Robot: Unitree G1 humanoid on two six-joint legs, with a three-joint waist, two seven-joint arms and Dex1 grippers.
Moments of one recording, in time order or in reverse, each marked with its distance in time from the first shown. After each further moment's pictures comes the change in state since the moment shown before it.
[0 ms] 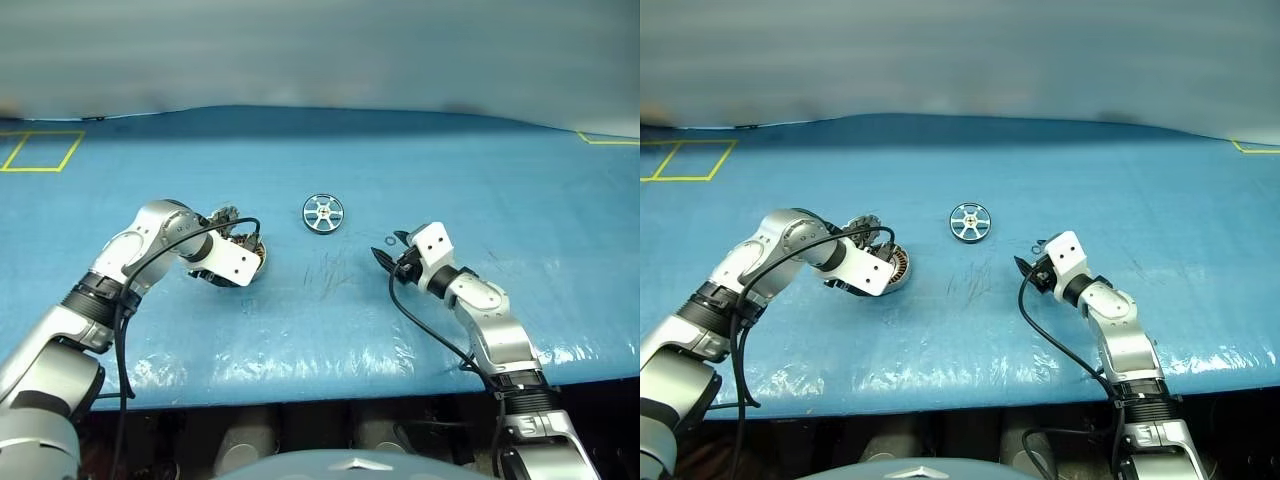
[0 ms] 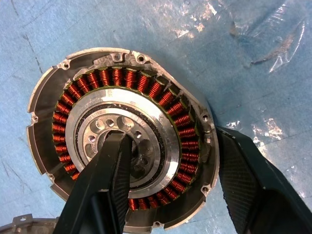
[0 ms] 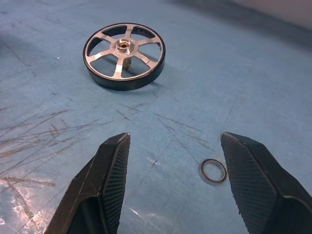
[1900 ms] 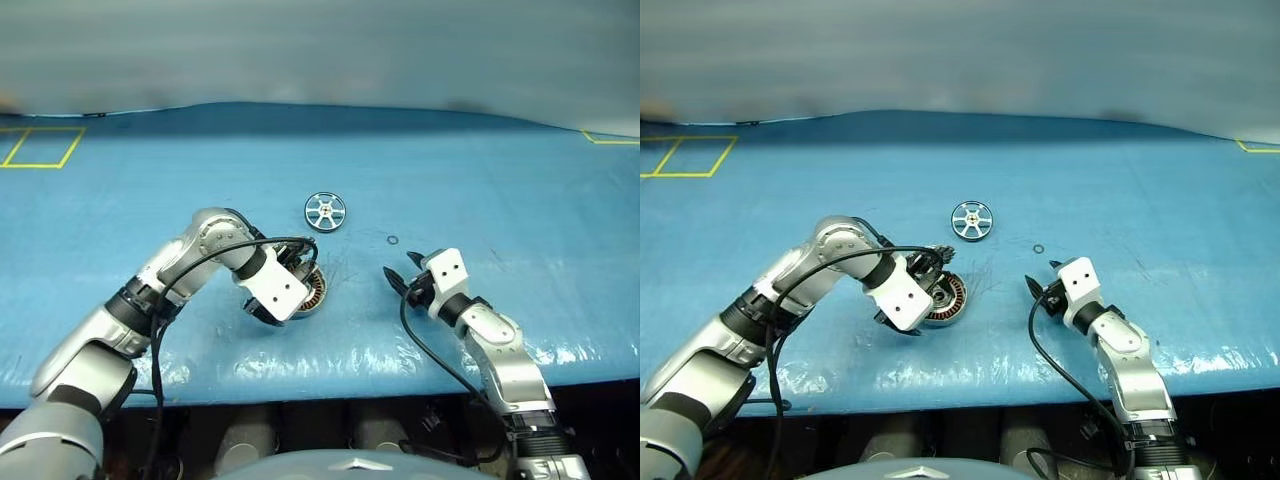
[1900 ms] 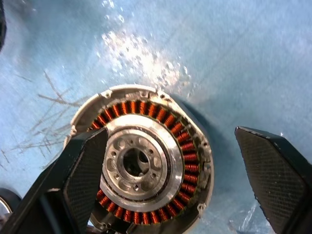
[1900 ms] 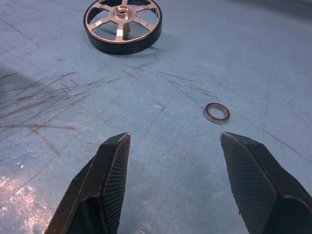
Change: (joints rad) left arm 0.021 -0.120 -0.032 -0.268 -0.359 0.010 -0.182; right arm 0.186 0.019 -0.030 -0.105 0.019 -0.036 -0.039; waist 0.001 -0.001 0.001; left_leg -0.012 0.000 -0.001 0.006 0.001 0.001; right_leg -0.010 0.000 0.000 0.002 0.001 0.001
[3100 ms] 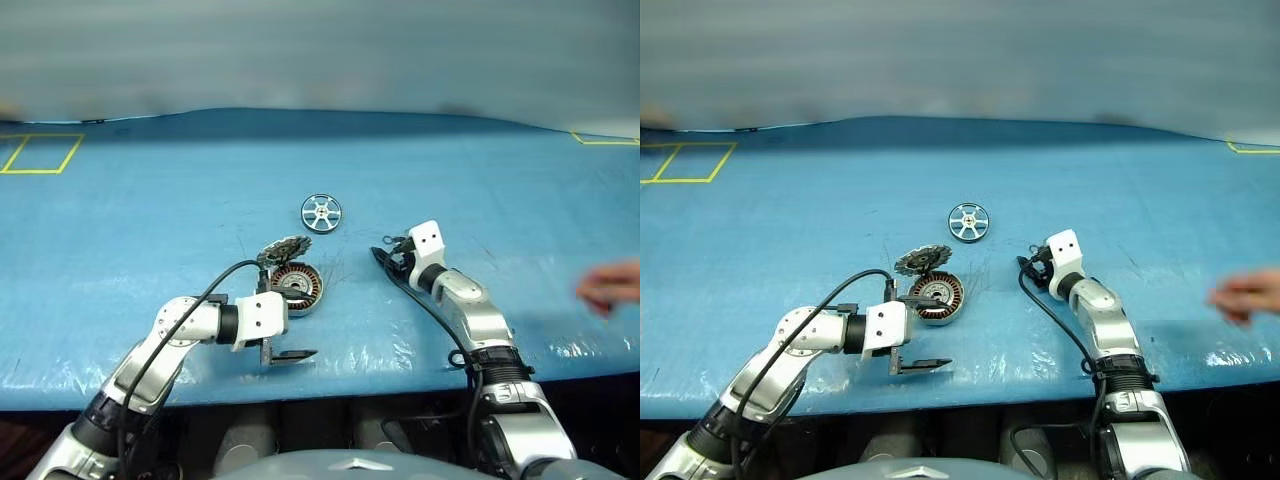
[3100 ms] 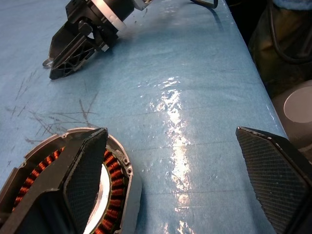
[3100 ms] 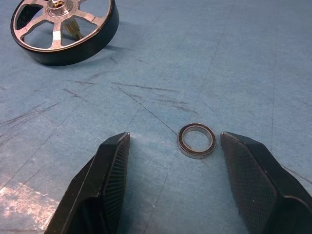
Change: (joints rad) left arm 0.638 -0.052 0.249 -0.298 -0.210 0.231 0.542; right arm -0.358 0.066 -0.005 0.486 -0.002 0.022 -0.010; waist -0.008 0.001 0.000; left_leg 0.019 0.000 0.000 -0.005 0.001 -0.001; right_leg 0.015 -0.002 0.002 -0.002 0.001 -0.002
